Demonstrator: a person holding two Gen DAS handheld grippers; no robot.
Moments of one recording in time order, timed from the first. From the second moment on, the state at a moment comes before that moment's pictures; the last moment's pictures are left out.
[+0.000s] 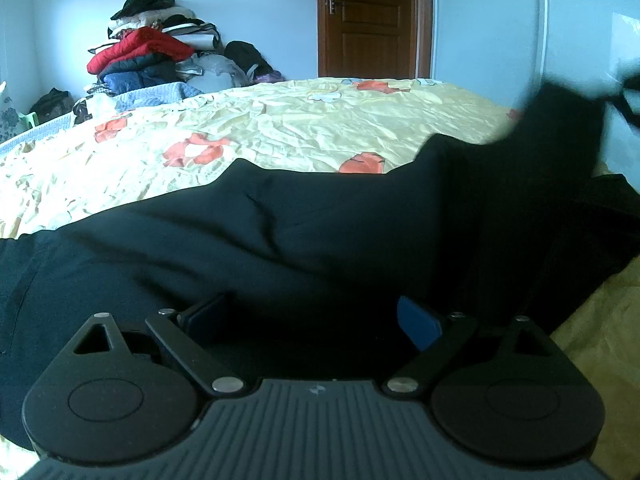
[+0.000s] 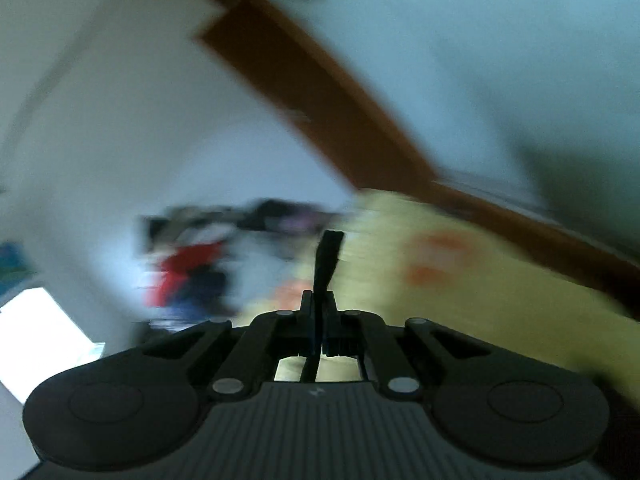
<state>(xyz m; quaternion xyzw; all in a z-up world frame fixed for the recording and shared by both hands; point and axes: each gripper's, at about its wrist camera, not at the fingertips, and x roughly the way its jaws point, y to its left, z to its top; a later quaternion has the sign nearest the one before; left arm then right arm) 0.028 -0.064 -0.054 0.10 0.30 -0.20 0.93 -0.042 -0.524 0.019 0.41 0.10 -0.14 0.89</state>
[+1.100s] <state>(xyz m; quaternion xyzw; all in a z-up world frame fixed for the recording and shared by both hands) 0.059 -0.073 0.009 0.08 0.32 -0.21 0.92 -0.079 -0.424 0.012 0.15 0.27 -0.12 0.94</state>
